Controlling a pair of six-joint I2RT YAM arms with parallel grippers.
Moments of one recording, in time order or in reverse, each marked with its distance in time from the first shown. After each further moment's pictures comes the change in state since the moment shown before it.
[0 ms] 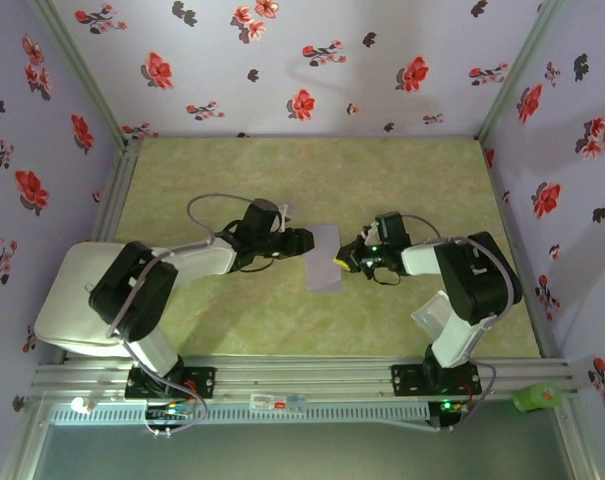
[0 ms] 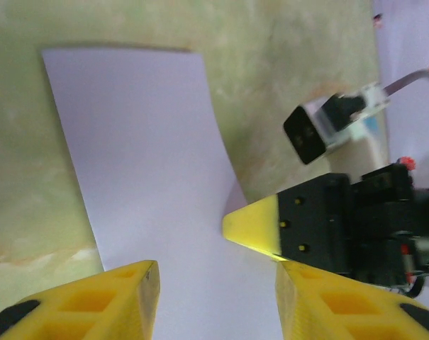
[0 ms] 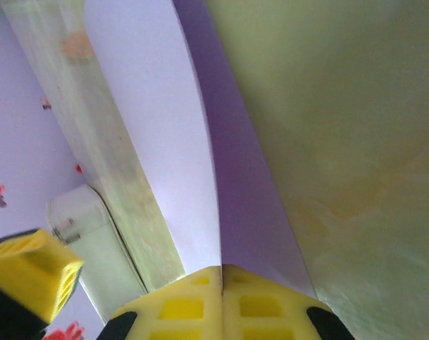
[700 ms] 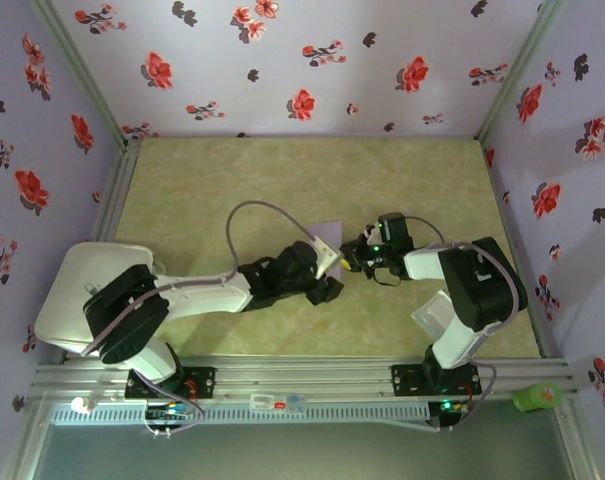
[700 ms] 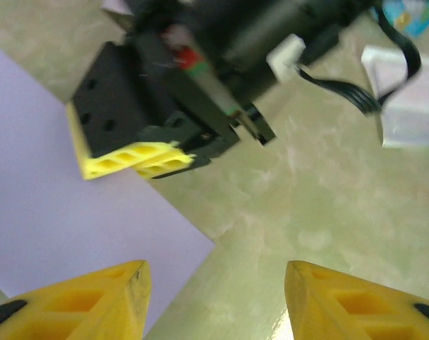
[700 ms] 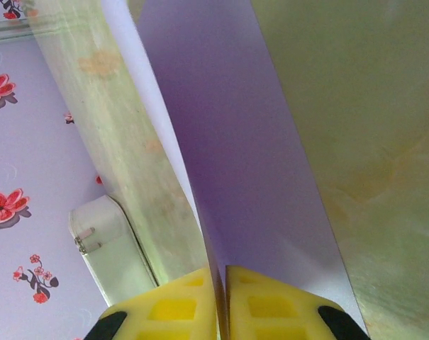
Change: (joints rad) left arm -0.423 -0.085 -0.053 -0.017 -0.397 0.600; right arm 0.001 -0.038 -0.034 0.066 0.011 0.069
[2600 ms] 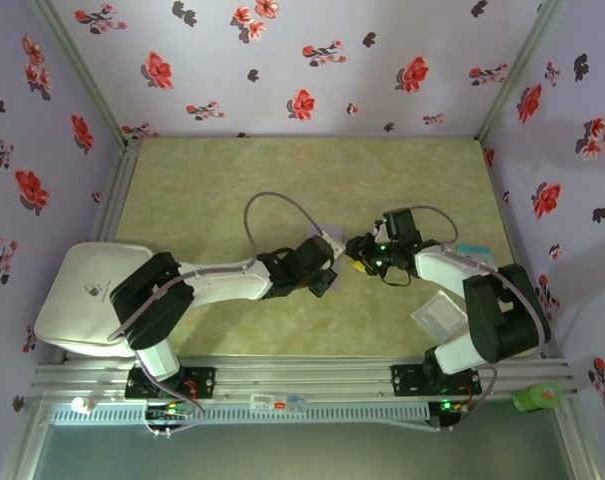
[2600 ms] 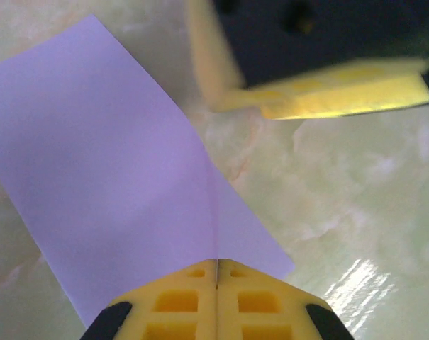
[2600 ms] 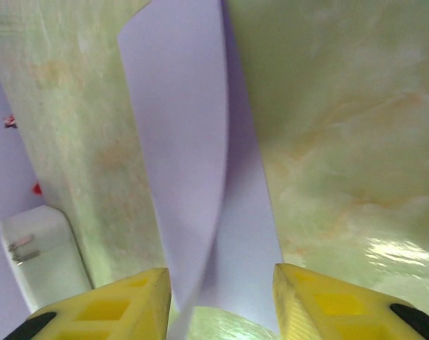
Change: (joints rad) left arm 0.063 0.136 0.172 -0.219 -0.072 -0.052; right arm -0.004 -0.235 0.056 -0.421 0.200 -0.235
